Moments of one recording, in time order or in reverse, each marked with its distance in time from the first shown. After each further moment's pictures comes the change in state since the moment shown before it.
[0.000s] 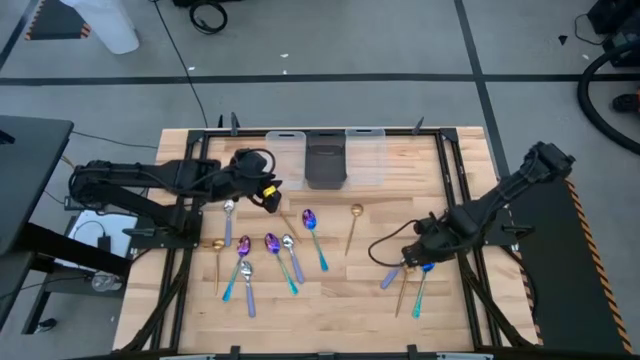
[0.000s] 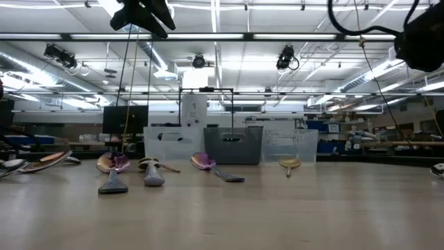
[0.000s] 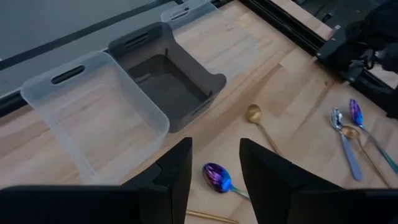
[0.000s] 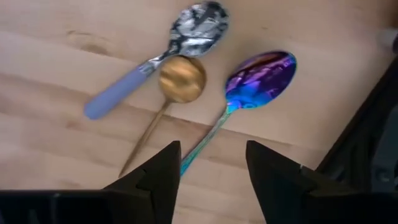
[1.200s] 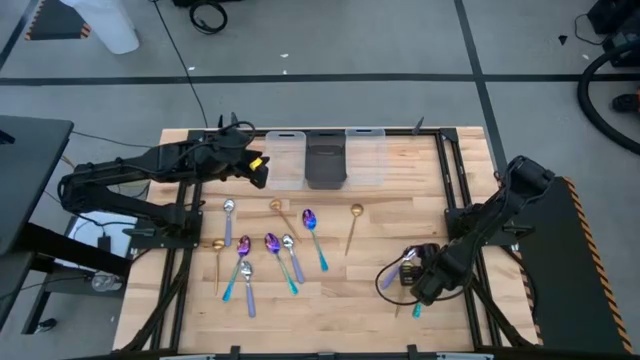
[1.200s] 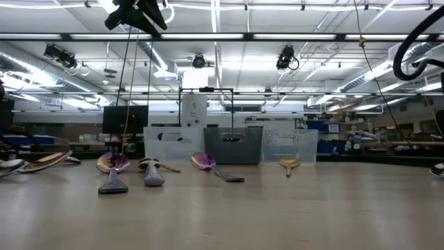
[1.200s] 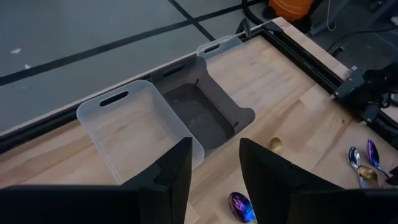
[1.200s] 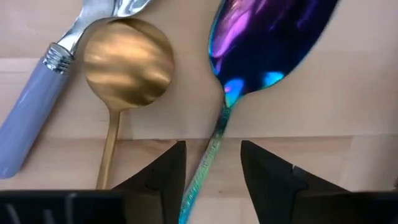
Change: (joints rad) left arm 0.178 -0.107 0.001 -0.010 0.039 0.081; right arm 0.220 0.347 -0.052 0.275 0.088 0.446
